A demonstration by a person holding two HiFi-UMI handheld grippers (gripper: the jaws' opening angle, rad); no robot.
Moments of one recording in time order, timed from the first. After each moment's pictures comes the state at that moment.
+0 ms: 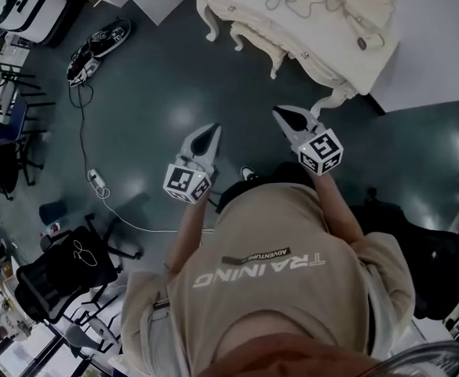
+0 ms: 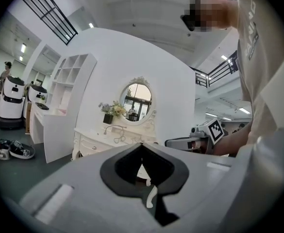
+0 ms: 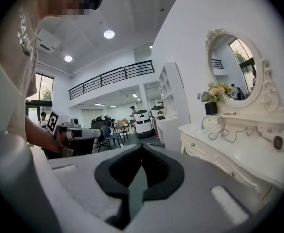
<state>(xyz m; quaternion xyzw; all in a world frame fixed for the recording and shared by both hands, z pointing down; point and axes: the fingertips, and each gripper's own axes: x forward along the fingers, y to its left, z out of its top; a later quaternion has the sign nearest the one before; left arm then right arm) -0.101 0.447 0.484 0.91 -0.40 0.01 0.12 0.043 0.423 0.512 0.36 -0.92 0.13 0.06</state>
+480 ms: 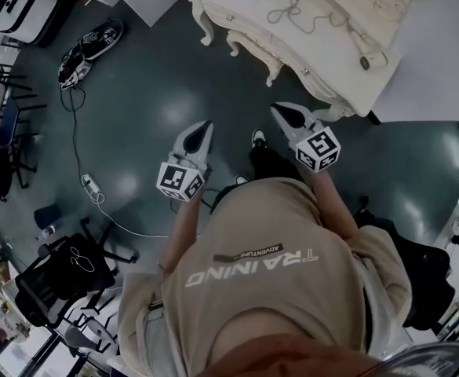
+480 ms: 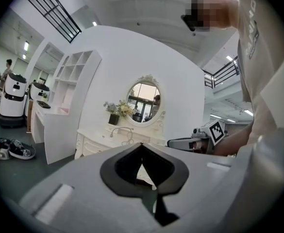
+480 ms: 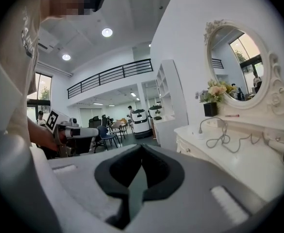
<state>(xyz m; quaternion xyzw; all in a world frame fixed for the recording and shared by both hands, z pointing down) -0.109 0.332 0.492 0.90 -0.41 0.01 0.13 0.052 0.306 0.521 0.36 -0.92 0.14 0.07</state>
